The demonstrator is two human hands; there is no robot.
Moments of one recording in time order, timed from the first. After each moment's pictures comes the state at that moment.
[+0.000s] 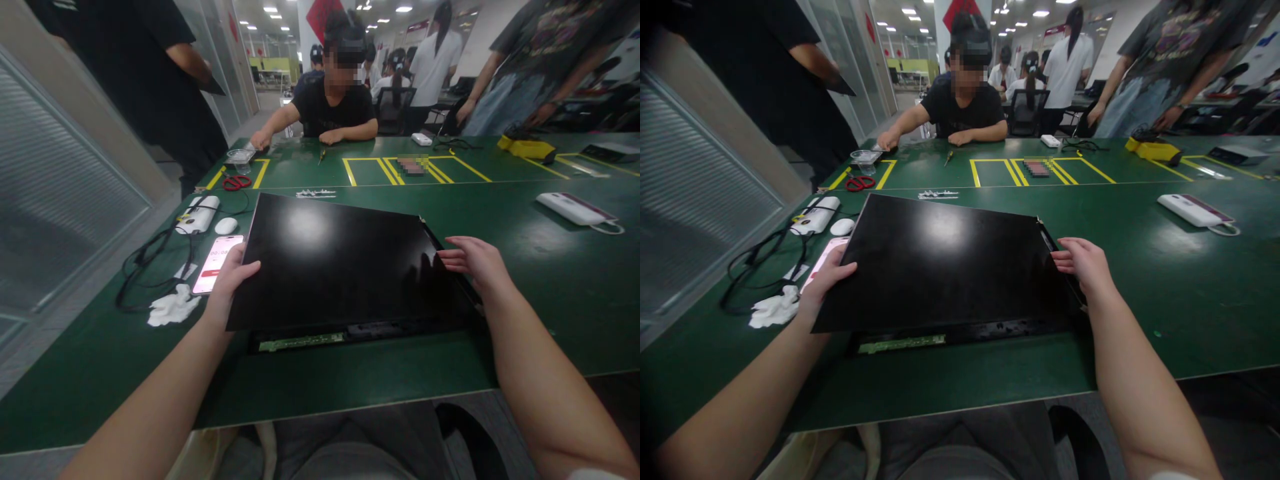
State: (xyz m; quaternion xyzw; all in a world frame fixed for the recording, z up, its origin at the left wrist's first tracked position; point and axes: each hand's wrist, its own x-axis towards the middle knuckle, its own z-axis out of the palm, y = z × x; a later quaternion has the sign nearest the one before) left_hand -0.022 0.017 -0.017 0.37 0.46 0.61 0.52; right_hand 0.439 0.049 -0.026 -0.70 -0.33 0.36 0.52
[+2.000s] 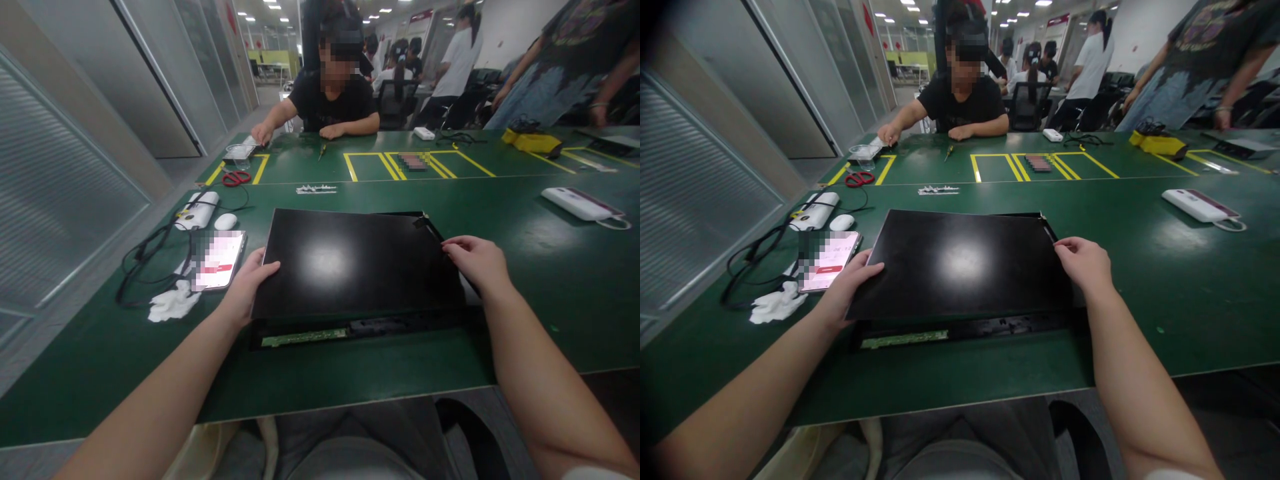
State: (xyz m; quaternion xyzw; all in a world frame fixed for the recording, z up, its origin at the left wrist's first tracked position) left_hand 0.003 0.005 -0.024 0.33 0.52 0.53 0.58; right_hand 0.452 0.049 -0.037 -0.80 -0.54 0.06 0.26
